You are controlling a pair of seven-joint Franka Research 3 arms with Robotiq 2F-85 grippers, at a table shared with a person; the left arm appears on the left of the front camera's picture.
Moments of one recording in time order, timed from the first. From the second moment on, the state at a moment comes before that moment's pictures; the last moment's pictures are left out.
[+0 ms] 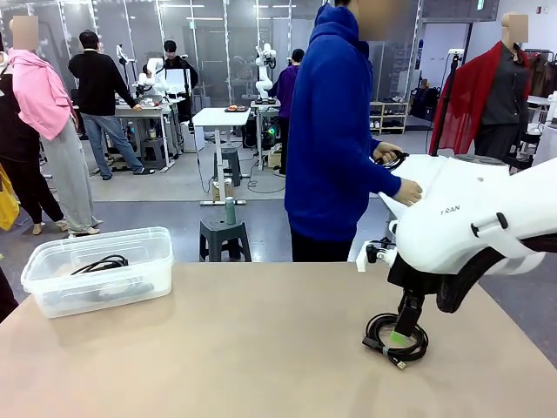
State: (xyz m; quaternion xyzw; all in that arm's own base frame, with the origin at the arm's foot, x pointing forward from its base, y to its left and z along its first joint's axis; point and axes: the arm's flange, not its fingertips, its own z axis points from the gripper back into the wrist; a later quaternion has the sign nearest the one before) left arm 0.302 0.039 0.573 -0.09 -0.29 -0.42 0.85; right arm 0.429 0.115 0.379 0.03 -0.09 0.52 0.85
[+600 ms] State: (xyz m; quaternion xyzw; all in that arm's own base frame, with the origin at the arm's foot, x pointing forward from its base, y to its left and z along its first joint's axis) left arm 0.302 0.039 0.573 -0.09 -0.29 -0.42 0.85; right arm 0.443 0.146 0.366 0.03 -0.06 0.54 0.84
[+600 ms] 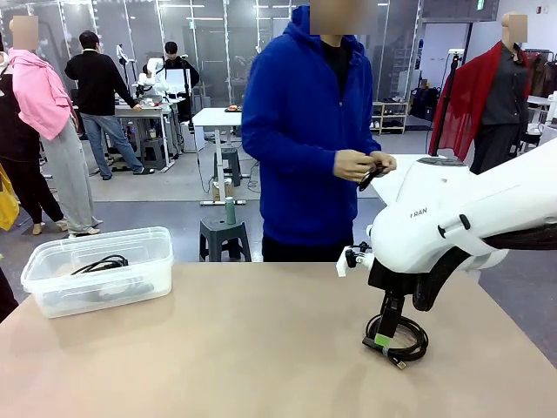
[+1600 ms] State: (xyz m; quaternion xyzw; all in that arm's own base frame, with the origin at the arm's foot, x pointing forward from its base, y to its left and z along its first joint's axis) left arm 0.302 0.039 0.573 -0.09 -0.29 -0.42 0.85; right arm 0.451 0.145 0.322 0.04 0.00 0.54 0.84
